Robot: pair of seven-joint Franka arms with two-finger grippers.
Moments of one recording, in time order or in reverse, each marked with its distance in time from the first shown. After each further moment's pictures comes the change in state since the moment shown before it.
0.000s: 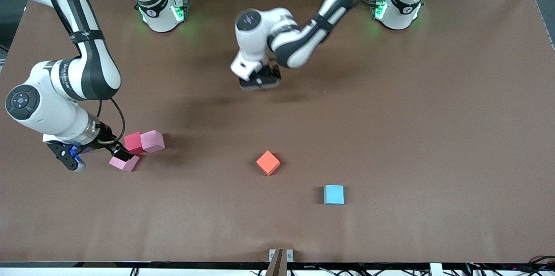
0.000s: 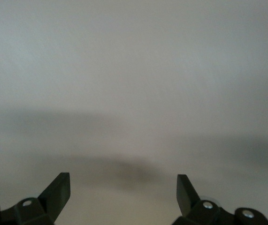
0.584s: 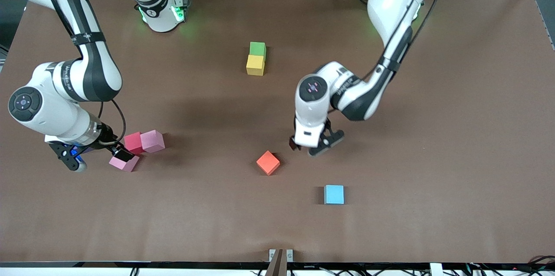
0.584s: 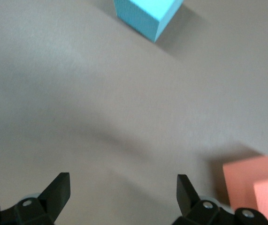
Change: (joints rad) left arm 0.246 0.078 0.090 0.130 0.000 0.001 -0.039; right arm 0.000 0.018 -0.011 -0.006 0.002 -0.001 0.050
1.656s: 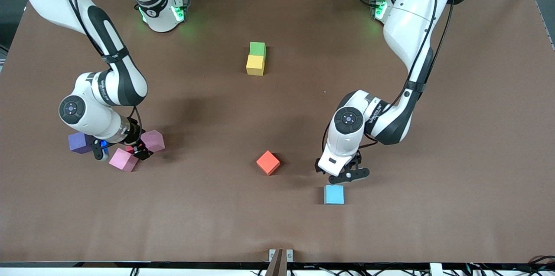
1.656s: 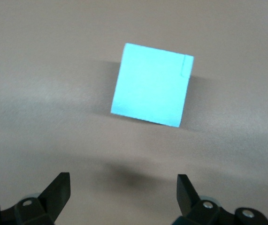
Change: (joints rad) left arm 0.067 0.081 0.100 0.066 -0.020 0.108 0.585; right arm 0.020 0.061 0.003 -0.209 0.048 0.238 0.325
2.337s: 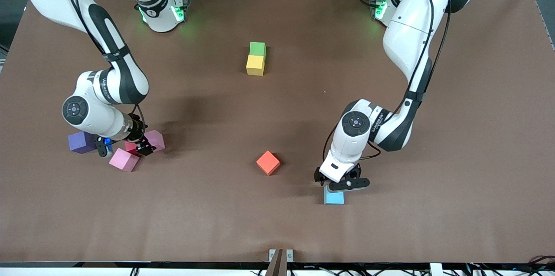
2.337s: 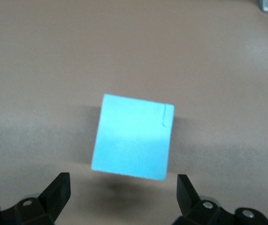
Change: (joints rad) left arm 0.005 0.063 0.040 0.029 0.000 0.199 0.037; right arm -0.001 -0.006 0.008 -0.010 0.001 -0.044 0.005
